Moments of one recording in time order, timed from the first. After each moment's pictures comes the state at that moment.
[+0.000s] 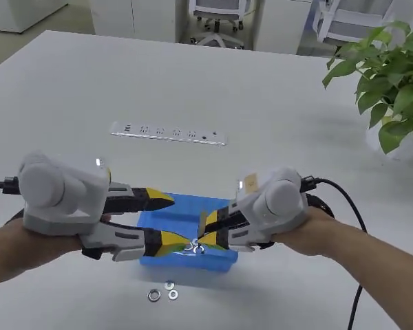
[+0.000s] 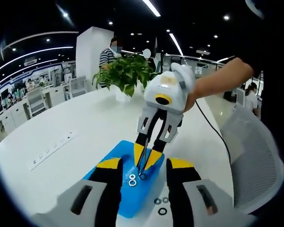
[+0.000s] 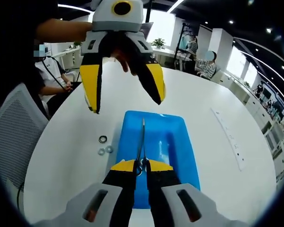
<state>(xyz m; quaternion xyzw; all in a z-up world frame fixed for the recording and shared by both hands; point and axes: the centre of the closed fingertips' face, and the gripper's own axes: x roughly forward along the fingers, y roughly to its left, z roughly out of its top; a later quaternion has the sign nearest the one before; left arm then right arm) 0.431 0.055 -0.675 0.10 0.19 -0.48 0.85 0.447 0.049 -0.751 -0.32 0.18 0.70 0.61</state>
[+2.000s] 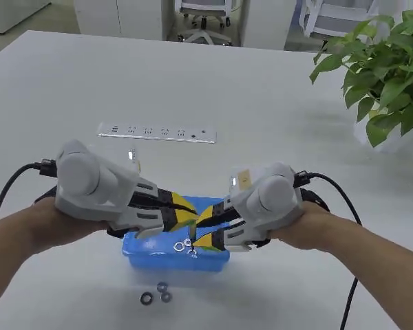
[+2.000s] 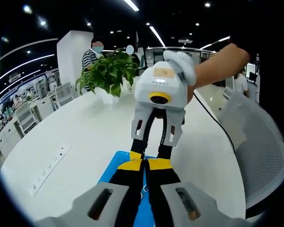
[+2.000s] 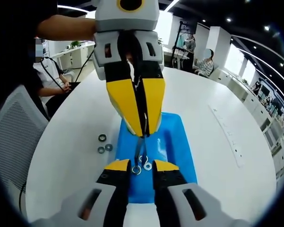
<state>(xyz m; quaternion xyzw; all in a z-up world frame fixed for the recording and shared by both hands) 0.451 0.027 -0.680 0.16 0.18 -0.53 0.81 0.449 0.042 -0.745 -0.32 0.19 0.69 0.62</state>
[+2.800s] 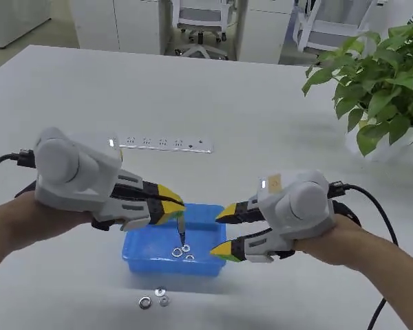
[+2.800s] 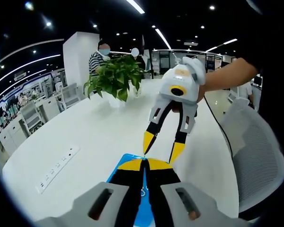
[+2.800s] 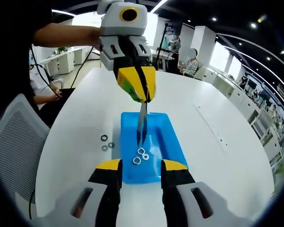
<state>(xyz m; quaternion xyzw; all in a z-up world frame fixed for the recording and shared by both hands) 0.445 0.042 -0.647 0.15 0.18 -0.51 0.83 0.444 0.005 -0.714 -0.30 0.19 0.64 0.68</state>
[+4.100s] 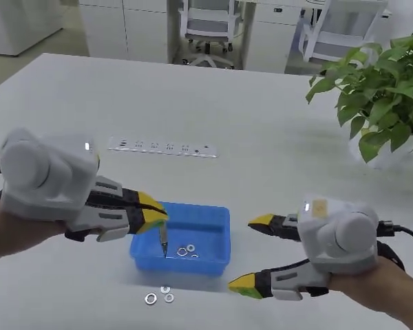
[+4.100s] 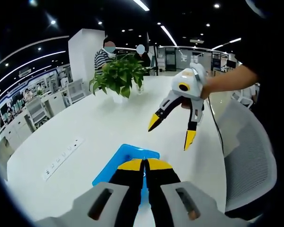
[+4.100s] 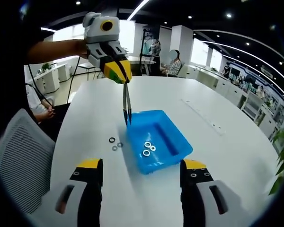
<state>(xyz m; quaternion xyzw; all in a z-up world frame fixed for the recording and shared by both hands) 0.405 0.067 -0.636 0.16 0.20 -0.48 0.84 0.416 -0.025 -0.708 -0.23 0.21 0.60 0.74</state>
